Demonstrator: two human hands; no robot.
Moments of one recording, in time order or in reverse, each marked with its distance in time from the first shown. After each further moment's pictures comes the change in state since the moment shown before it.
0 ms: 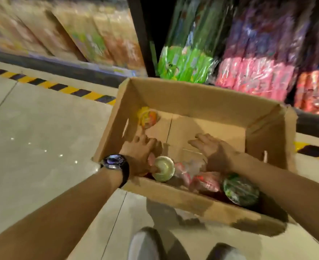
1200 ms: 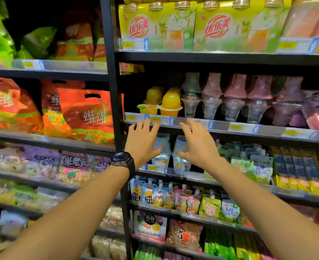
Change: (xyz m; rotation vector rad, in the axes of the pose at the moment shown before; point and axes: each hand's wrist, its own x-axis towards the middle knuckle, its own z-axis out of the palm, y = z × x) left_hand -0.482 0.052 -0.881 0.199 1.238 -0.003; right_hand -0.553 -0.121 -0.872 -0.324 1.102 0.376
